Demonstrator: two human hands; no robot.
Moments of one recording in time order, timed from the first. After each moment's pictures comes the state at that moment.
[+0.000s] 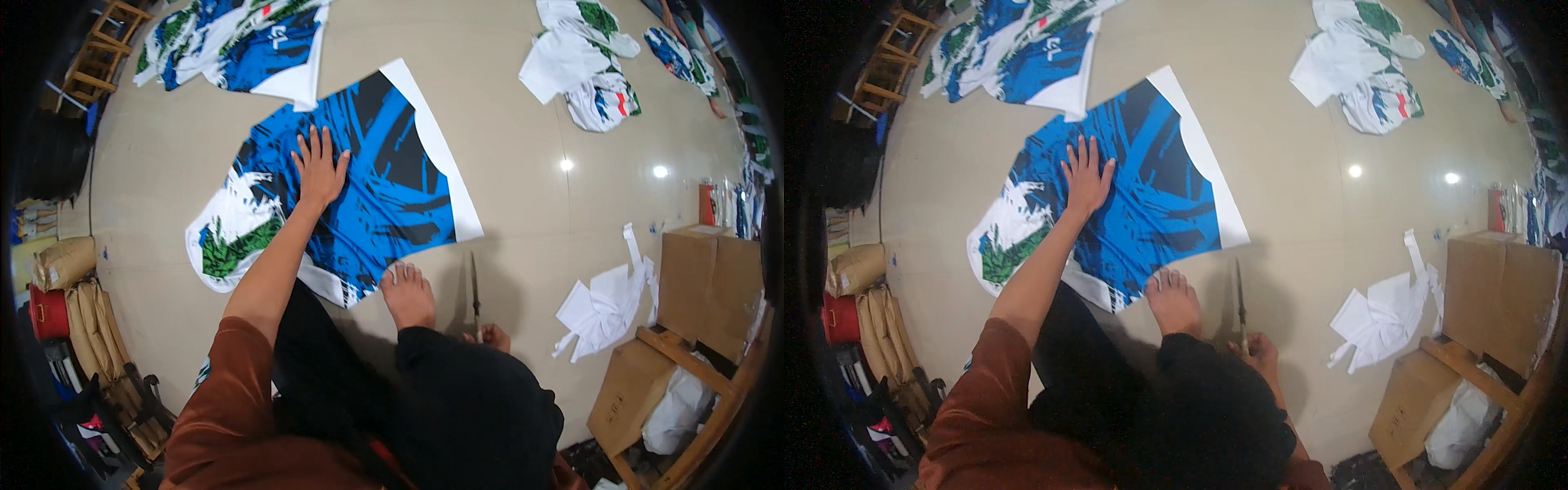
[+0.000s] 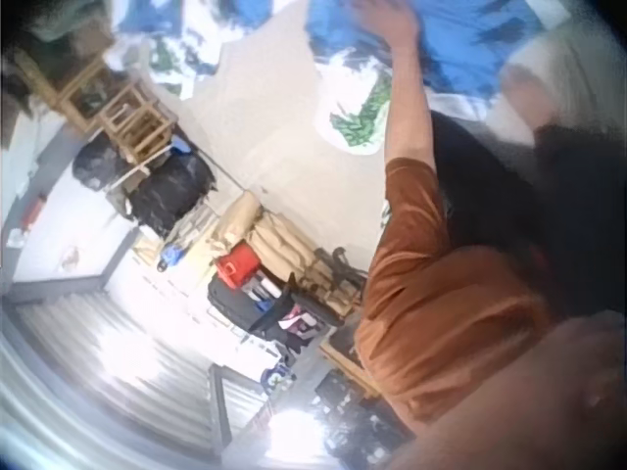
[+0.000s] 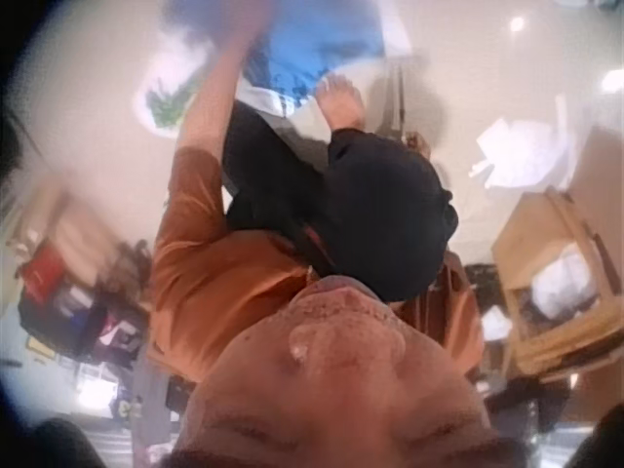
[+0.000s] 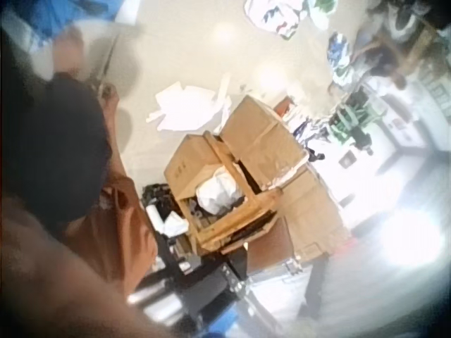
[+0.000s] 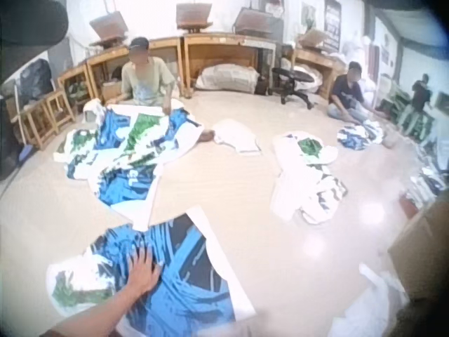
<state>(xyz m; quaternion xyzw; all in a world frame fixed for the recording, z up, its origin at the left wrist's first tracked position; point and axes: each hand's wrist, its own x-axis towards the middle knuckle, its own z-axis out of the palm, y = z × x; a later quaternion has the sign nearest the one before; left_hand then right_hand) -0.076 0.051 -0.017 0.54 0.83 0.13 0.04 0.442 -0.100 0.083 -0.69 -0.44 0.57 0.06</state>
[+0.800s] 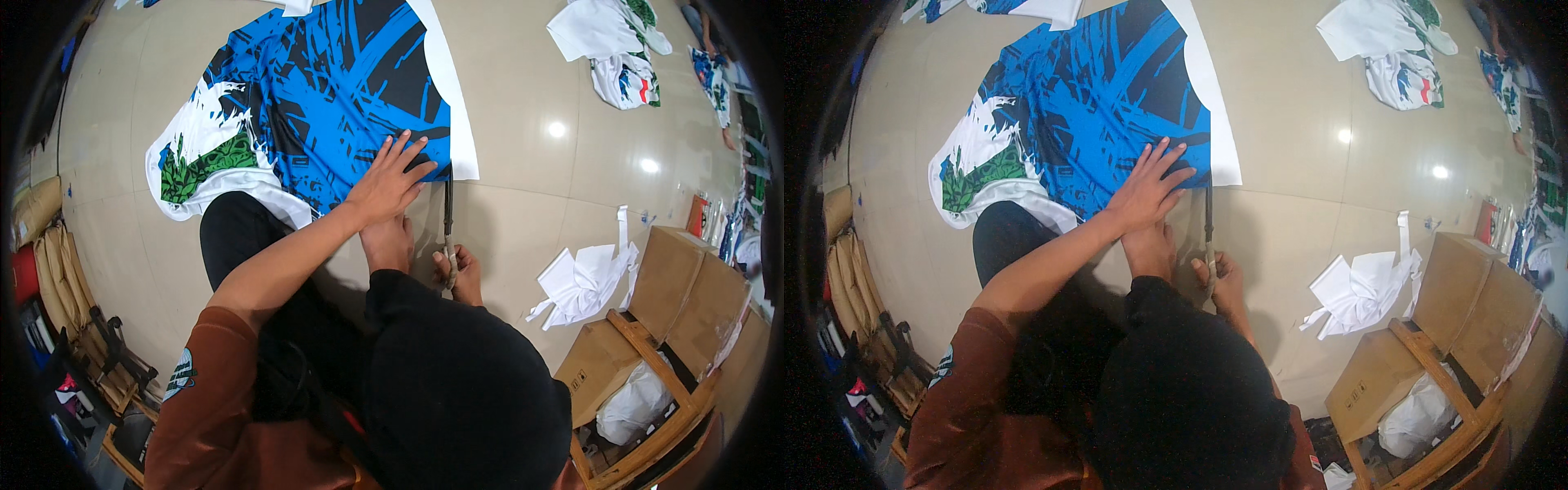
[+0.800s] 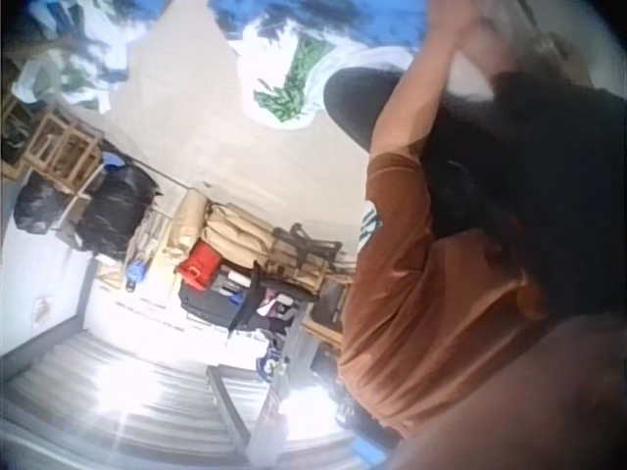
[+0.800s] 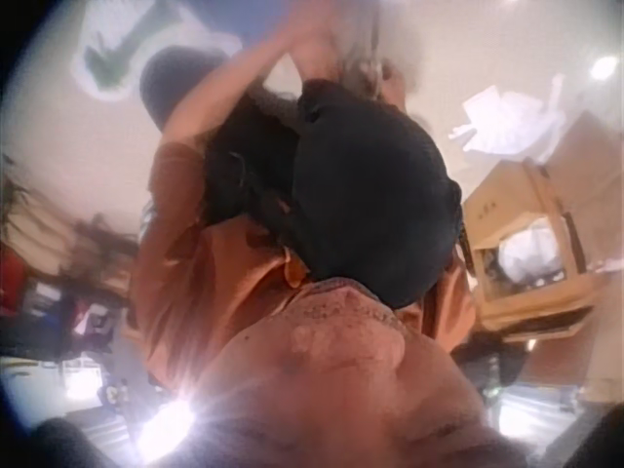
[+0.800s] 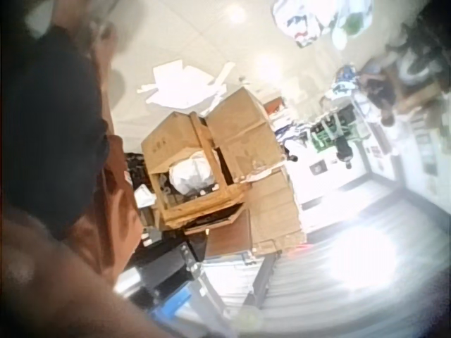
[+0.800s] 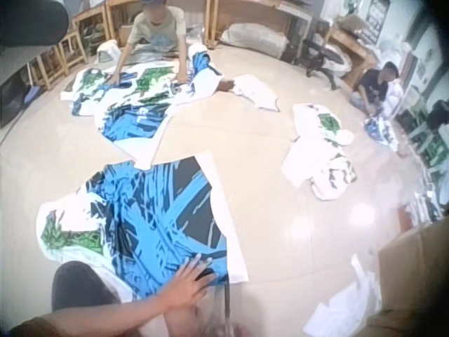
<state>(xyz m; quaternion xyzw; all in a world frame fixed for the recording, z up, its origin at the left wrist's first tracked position) 0.115 -0.024 0.025 0.71 0.63 0.21 0.23 0.397 -0.063 0.051 -0.61 -0.35 0.70 0.11</state>
